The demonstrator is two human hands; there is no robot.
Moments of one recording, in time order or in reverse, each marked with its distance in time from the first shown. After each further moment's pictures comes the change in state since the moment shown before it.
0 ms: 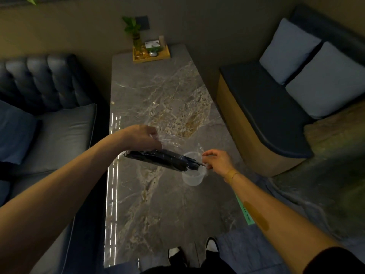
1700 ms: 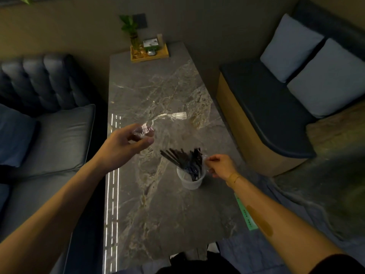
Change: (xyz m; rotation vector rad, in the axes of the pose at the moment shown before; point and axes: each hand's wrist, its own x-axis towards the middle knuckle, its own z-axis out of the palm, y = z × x) left_hand -0.007 -0.043 0.026 -0.739 0.417 0.350; right_hand 0.022 0.015 -0.006 -0.040 0.005 0.052
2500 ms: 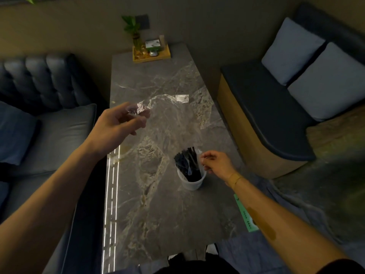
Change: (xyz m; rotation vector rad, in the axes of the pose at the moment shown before) left_hand 0.006 0.048 -0.020 -0.143 0.078 0.097; right_hand -0.015 -0.023 0.002 0.026 -0.093 -0.156
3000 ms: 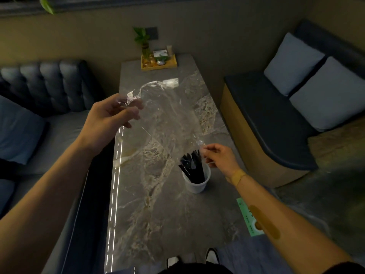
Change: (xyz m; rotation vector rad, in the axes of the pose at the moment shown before) left_hand -0.016 0.018 -0.031 -0.080 0.123 0.076; right_hand -0.018 -0.041 0.002 0.151 0.029 -0.096
